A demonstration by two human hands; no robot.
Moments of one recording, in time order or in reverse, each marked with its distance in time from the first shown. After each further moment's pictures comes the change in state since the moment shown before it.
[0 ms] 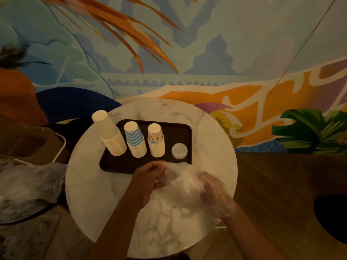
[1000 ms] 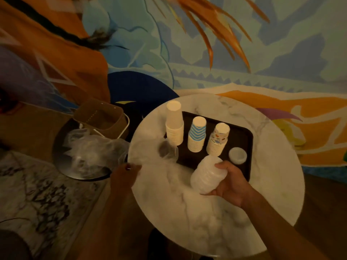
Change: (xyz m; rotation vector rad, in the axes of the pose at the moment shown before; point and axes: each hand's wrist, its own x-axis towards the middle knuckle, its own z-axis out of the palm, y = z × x) left_hand 0.021 -0.032 -0.276 0.518 0.717 -0.026; right_hand 0.072 -0.007 0.136 0.081 -0.149 0.199
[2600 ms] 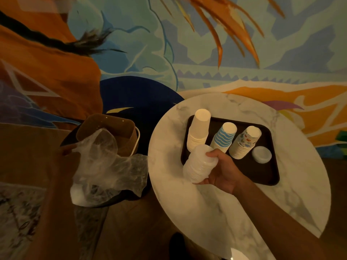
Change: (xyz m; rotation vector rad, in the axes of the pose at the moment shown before) left_hand 0.239 -0.002 -0.210 -0.090 0.112 0.200; right_hand 0.096 0.008 0.145 0.090 0.018 -0.059
